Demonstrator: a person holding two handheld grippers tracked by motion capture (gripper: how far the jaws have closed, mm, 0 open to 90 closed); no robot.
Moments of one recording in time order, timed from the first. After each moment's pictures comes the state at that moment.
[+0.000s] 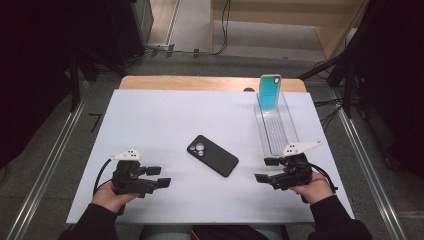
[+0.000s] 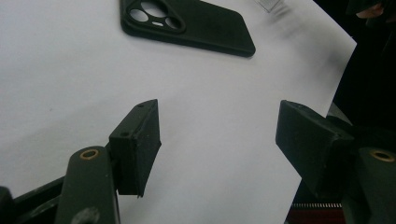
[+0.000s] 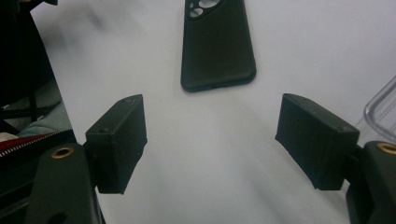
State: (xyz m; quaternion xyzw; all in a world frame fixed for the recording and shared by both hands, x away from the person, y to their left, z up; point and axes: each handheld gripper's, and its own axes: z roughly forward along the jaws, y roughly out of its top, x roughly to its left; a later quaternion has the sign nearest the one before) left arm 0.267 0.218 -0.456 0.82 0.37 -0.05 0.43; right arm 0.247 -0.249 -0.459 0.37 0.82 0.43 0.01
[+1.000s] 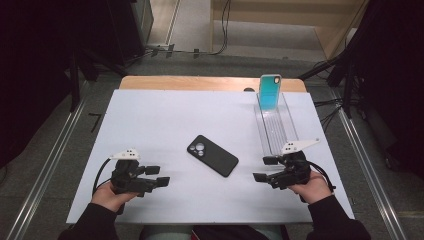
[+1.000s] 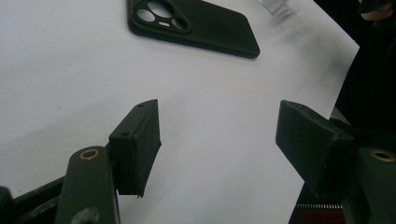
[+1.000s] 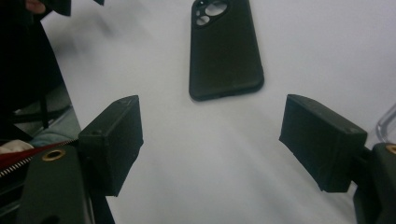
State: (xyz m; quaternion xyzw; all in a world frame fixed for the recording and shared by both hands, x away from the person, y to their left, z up) left arm 0.269 0.221 -0.459 0.82 0.38 -0.06 0.43; right arm 0.251 -0.244 -0.452 0.38 0.82 0.43 -0.01
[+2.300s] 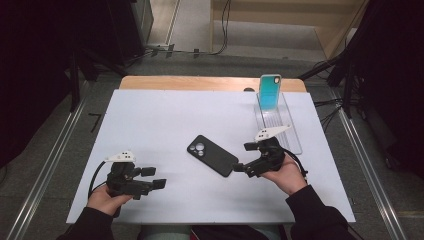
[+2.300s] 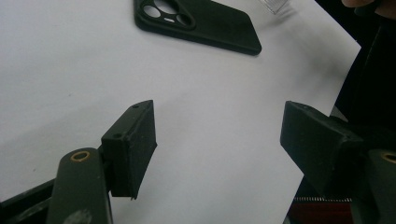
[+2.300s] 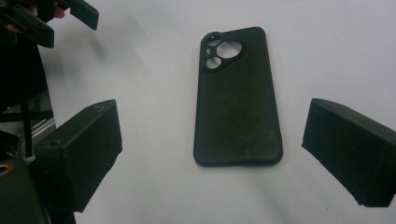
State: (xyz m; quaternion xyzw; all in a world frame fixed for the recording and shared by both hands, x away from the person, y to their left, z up) left arm 0.263 0.230 -0.457 0.82 0.38 -0.05 0.43; right arm 0.291 -0.187 -0.444 0.35 0.83 0.43 0.01
